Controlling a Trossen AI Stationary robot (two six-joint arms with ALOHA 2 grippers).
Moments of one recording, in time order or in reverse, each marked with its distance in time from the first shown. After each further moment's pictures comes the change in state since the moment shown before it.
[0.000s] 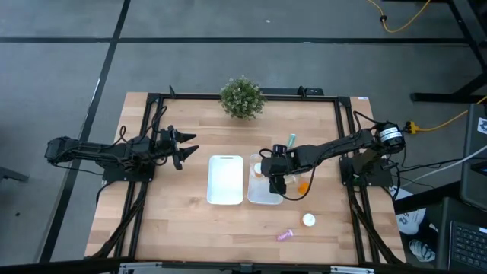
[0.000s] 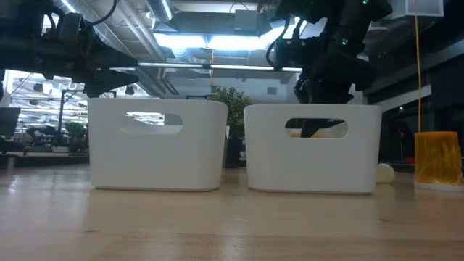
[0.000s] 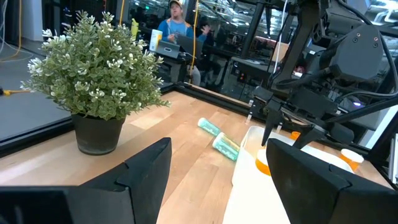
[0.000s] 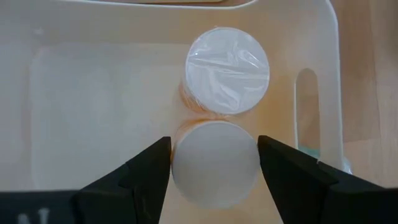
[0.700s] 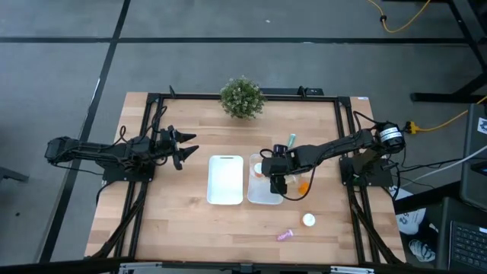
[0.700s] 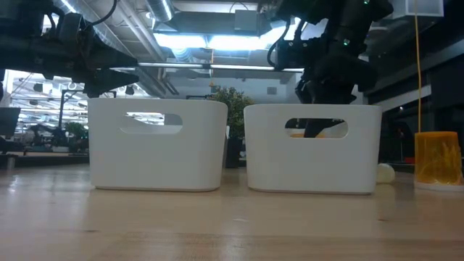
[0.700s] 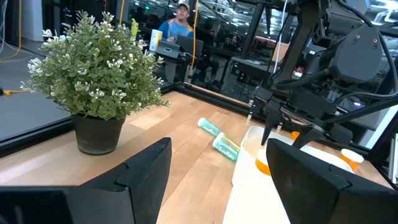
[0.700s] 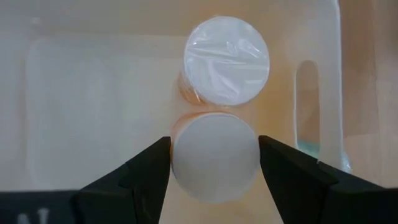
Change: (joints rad) left arm 0.000 0.000 0.000 0.000 0.000 0.000; right arm 0.002 0.000 0.000 -0.021 0.004 -0.001
